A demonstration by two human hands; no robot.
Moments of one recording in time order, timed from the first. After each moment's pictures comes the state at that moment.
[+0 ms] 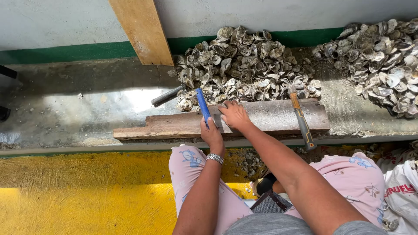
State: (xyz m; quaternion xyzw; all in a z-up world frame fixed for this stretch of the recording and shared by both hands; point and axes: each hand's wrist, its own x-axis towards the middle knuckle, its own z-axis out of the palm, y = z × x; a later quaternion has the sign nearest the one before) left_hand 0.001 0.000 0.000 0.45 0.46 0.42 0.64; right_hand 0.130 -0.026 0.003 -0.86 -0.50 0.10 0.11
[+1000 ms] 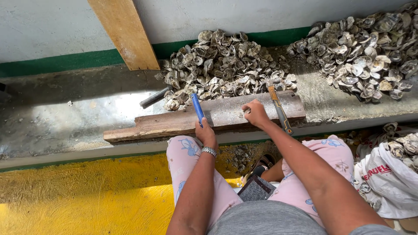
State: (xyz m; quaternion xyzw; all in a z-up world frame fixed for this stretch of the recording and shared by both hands) left_hand 0.004 -0.029 -0.031 0.48 0.51 0.36 0.62; right_hand 0.172 -0.170 -0.002 -0.89 -0.29 0.18 0.30
